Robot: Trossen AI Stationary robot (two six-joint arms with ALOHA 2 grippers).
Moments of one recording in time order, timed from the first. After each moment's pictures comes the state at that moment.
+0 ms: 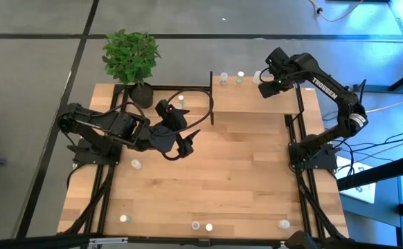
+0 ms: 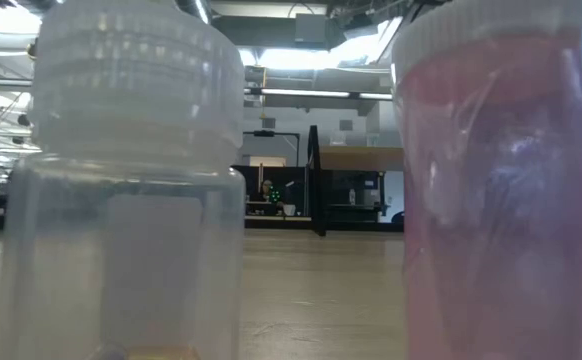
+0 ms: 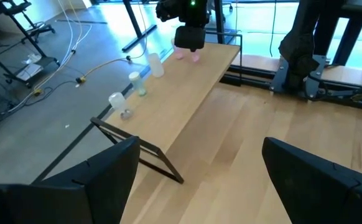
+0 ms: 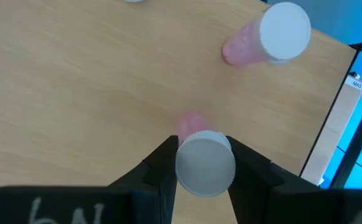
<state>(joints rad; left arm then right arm) -0.31 1.54 1.80 -0.93 -0.85 -0.36 -0.89 1.45 1.44 -1.34 0.18 0.28</state>
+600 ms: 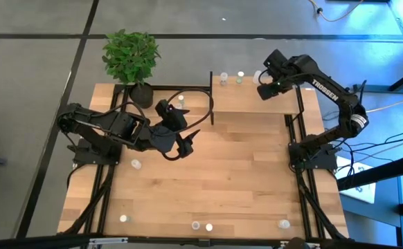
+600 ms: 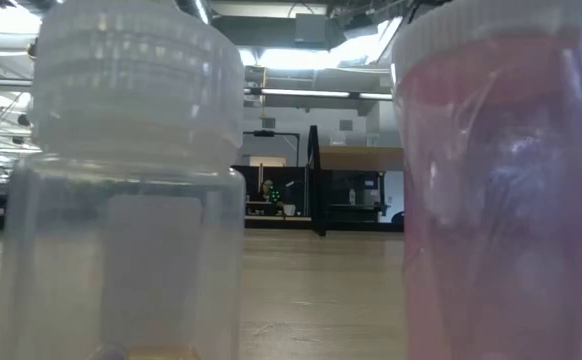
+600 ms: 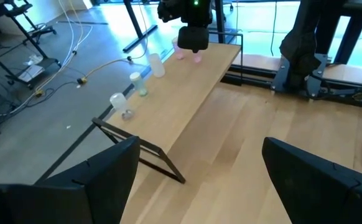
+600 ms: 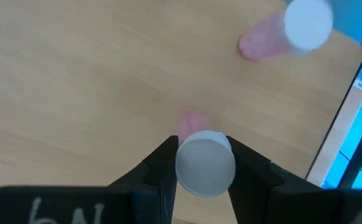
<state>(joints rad) -0.31 1.54 1.80 -0.93 -0.85 -0.36 -0.84 1.44 1.44 -1.35 0.19 0.31</state>
